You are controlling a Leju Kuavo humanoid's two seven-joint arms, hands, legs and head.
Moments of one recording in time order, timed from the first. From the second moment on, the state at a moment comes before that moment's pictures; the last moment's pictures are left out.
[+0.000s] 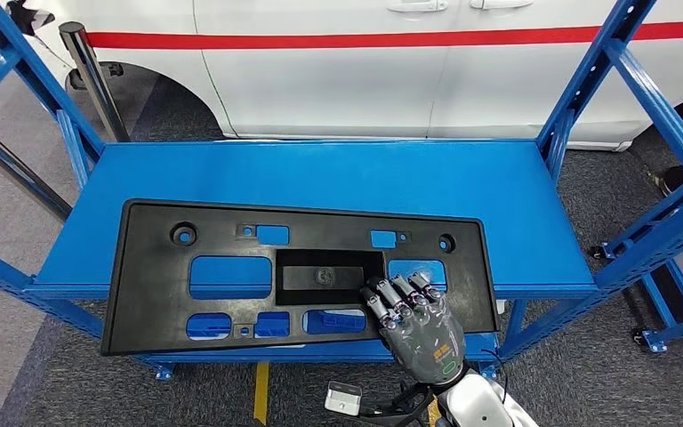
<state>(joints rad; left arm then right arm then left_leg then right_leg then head) -0.10 -0.22 0.85 -0.21 -1.32 0.26 -0.34 -0.17 -0.16 0.63 -1.67 1.49 -0.69 -0.06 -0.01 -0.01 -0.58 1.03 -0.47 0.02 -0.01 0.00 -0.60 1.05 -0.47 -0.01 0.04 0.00</state>
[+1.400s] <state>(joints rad) -0.10 -0.23 0.85 -0.21 -1.35 0.34 -0.31 -0.20 -0.07 0.73 -1.58 1.49 -0.69 0.02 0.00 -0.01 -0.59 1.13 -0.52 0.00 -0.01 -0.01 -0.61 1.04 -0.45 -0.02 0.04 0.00</state>
